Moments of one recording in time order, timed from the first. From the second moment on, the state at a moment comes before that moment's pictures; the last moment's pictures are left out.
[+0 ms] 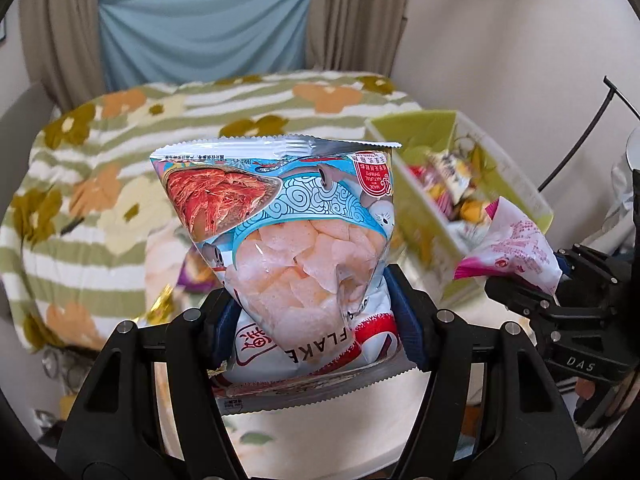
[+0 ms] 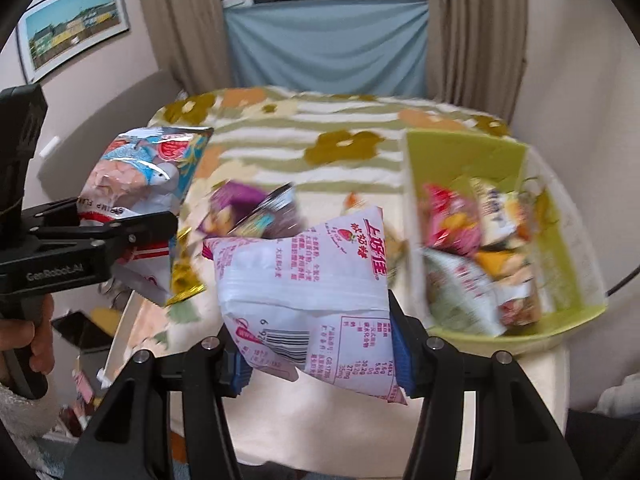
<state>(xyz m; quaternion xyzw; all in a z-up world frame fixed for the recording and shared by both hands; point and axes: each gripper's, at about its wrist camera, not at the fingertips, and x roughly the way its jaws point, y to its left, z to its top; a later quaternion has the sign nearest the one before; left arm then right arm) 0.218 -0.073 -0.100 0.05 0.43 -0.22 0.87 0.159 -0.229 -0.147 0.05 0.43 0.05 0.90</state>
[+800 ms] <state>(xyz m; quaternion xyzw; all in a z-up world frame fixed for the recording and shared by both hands) 0.357 -0.352 -0.167 0.03 0.52 -0.19 0.83 0.258 -0.467 -0.138 0.09 0.43 0.07 0.90</state>
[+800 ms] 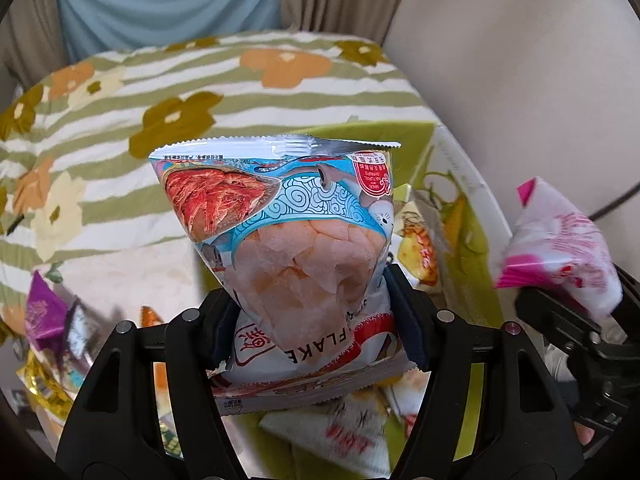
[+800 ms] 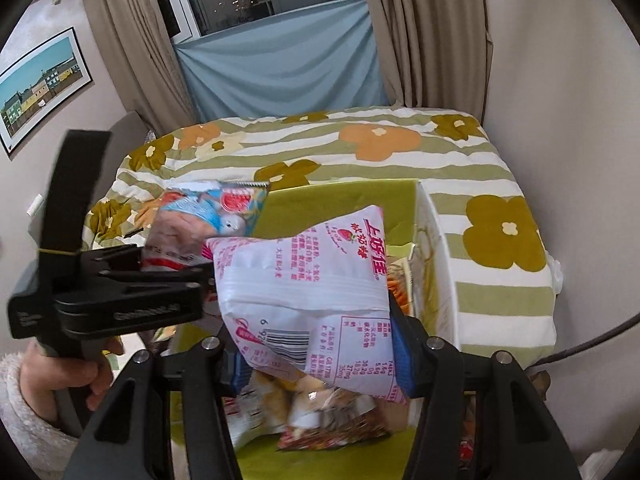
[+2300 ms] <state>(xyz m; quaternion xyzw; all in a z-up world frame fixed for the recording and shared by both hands) 0.310 -0.316 -0.166 0.04 0.51 -0.15 0.84 0.285 -0.486 -0.166 0.13 0.44 0.07 0.89</state>
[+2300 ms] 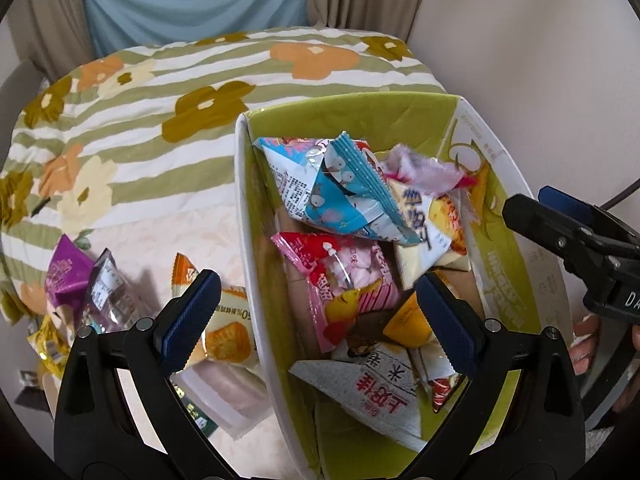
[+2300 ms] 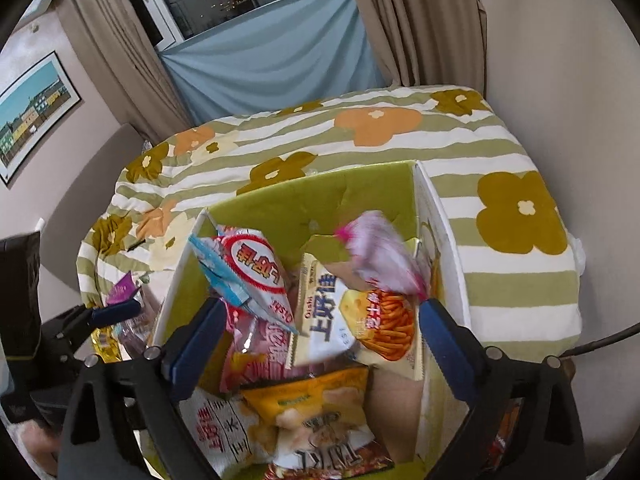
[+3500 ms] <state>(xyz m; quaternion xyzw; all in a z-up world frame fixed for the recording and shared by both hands) 0.220 -0.028 -0.095 -0.02 0.45 -0.06 0.89 0.213 -0.275 -0.095 0.07 0.37 0.13 0.92</state>
